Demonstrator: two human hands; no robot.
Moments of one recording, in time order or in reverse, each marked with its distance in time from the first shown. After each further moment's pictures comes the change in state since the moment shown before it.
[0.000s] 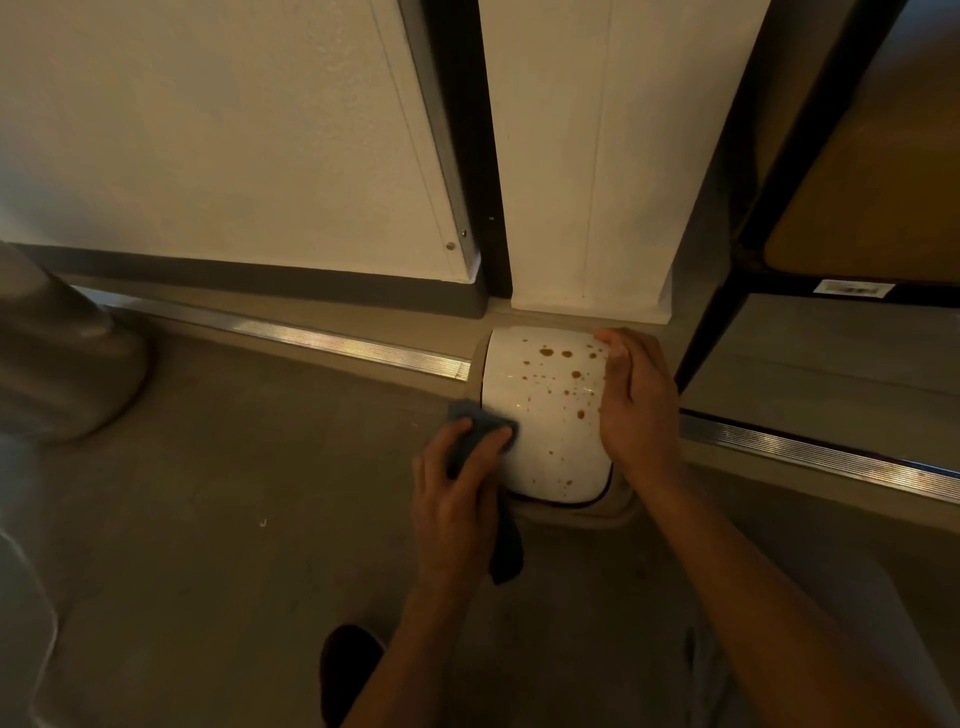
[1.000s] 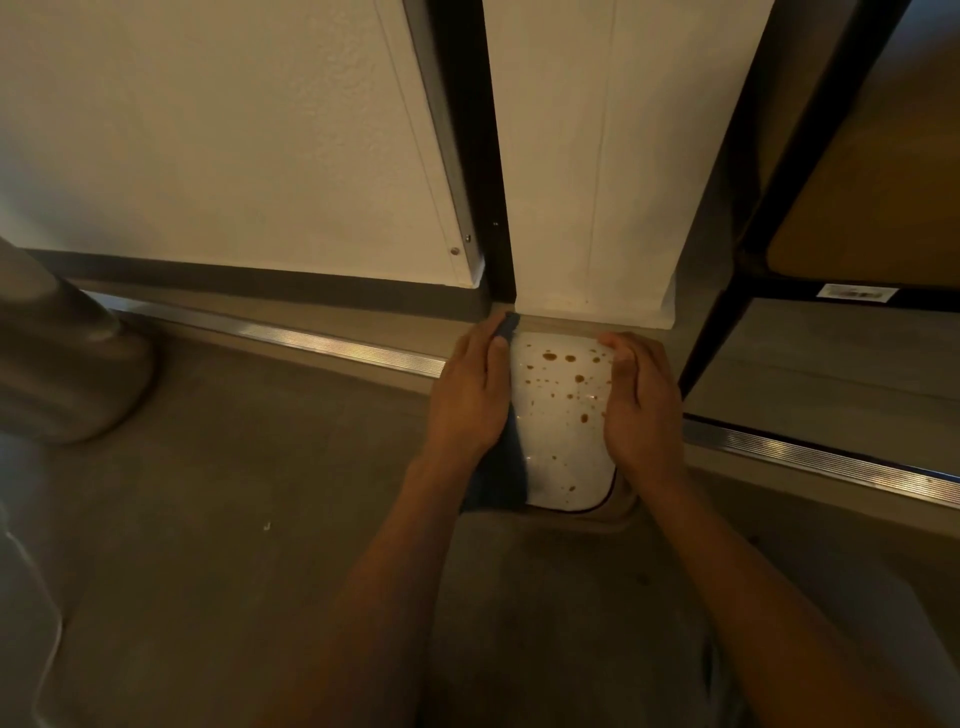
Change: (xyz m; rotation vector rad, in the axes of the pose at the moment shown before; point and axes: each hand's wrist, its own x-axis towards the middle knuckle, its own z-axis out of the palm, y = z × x) left_hand 0.118 0.012 0.006 -0.208 -0.285 -0.250; right_hand -0.002 0.000 0.001 0.059 0.007 0.031
